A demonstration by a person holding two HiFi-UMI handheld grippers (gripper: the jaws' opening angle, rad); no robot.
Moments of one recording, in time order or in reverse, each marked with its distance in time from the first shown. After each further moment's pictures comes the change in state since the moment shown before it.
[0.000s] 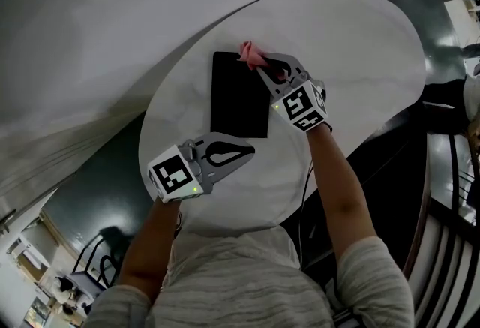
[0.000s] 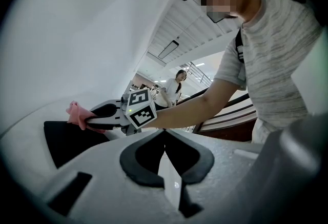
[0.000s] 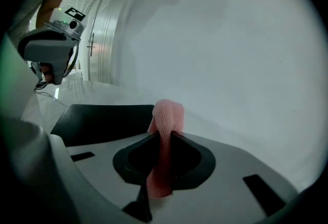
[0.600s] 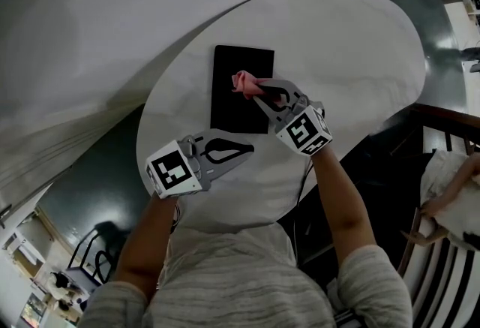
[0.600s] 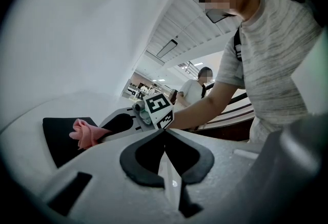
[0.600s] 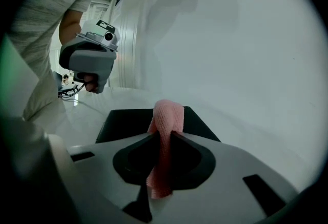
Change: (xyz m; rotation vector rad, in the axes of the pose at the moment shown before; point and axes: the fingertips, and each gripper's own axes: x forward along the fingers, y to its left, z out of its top) left arm -0.003 -0.002 -0.007 0.004 0.014 -0.029; right arm -0.032 0.075 -0.002 0.013 -0.025 0.195
